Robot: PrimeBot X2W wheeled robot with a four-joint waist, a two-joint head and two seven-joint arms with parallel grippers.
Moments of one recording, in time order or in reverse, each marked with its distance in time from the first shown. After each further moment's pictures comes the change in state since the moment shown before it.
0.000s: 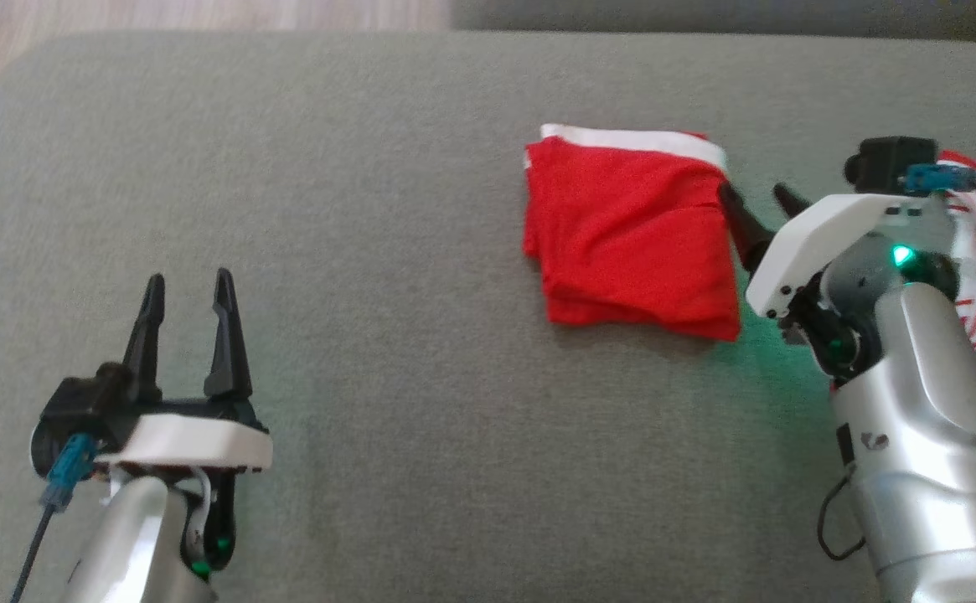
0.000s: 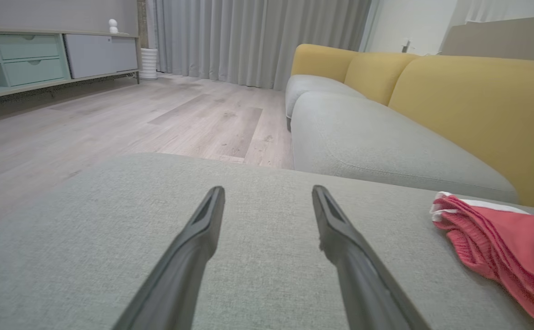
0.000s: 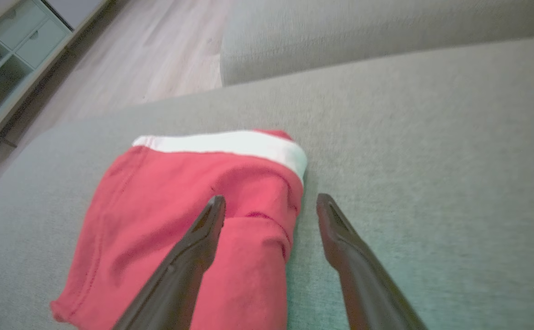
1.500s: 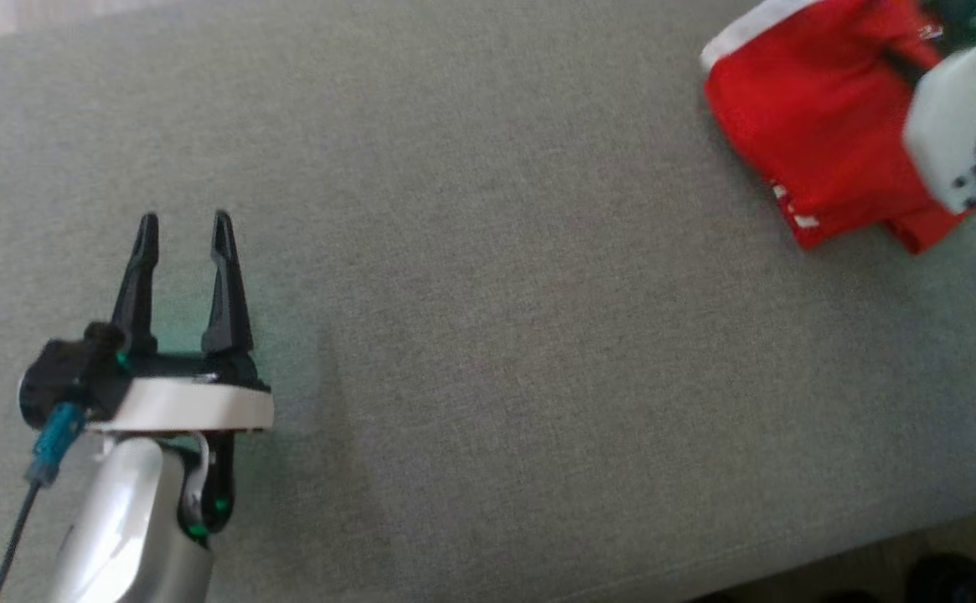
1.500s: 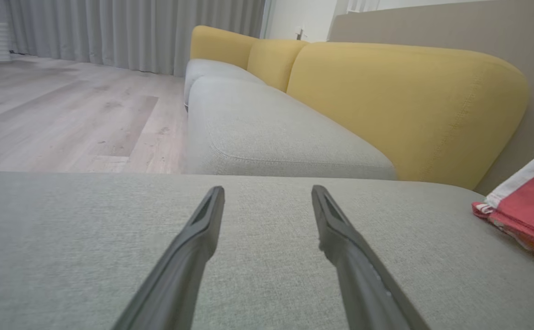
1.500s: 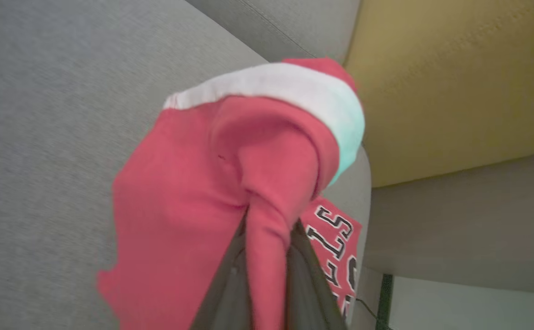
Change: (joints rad) left arm -0.050 -0.011 0.013 -0.088 0.041 -0.017 -0.005; right arm -0.487 -0.657 0.945 -0.047 0.215 0.000 0.037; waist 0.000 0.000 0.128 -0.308
